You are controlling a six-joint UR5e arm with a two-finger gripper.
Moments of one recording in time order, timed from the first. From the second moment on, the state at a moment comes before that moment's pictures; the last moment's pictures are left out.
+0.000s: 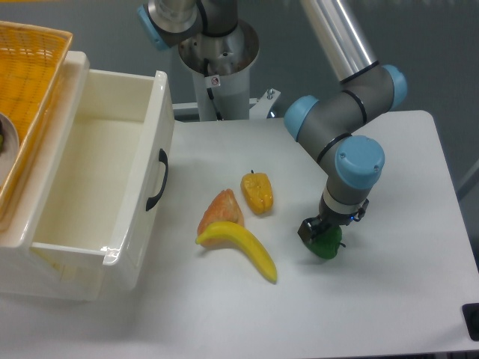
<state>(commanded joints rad) 2.64 -2.11 -1.59 -1.02 1.54 0.12</state>
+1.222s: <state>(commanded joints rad) 2.63 -2.12 -1.59 -1.02 1.54 0.12</state>
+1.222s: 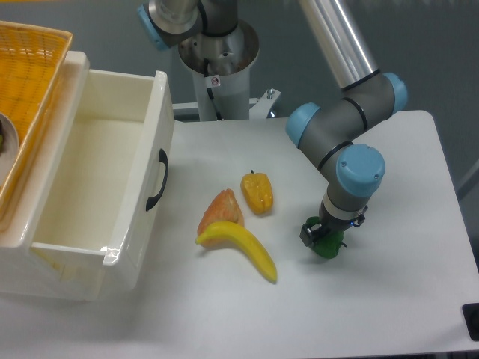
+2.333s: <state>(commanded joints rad) 2.55 -1.91 -1.59 -1.13 1.54 0.64</state>
